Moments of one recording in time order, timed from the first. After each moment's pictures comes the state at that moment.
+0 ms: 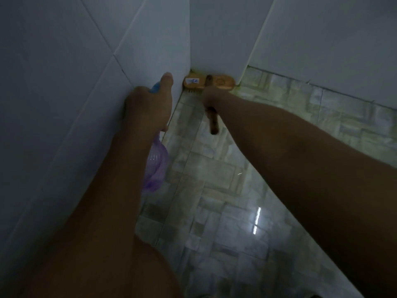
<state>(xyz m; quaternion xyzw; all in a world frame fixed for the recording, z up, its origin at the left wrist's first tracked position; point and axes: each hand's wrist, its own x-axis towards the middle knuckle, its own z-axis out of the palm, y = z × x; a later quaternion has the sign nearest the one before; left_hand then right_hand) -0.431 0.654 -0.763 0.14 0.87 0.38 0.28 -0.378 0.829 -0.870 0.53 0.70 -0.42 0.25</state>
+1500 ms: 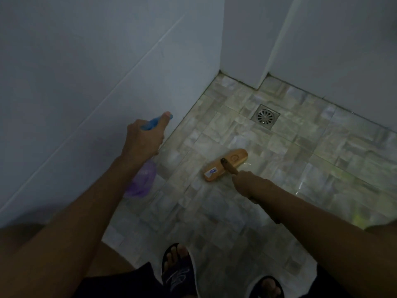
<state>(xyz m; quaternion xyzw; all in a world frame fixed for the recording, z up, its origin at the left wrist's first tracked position) -0.316 0.511 -0.731 0.10 0.89 0.41 0.19 -0.115 0.682 -0.846 0.30 0.83 -0.24 0.41</state>
